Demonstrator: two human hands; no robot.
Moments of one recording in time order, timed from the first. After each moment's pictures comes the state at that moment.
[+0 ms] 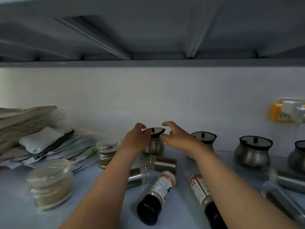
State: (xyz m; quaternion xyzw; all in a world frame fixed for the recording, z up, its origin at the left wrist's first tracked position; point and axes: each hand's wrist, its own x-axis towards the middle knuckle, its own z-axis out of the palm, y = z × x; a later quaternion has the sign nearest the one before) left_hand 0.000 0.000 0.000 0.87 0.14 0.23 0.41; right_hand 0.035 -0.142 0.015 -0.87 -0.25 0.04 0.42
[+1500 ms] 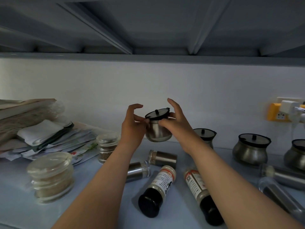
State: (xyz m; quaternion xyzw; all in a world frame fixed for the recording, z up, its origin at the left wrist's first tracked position) left_hand 0.000 0.008 -0.007 0.73 0.01 0.41 0.55; right_hand 0.033 -0.131 0.016 -0.72 -0.30 -0.02 0.62
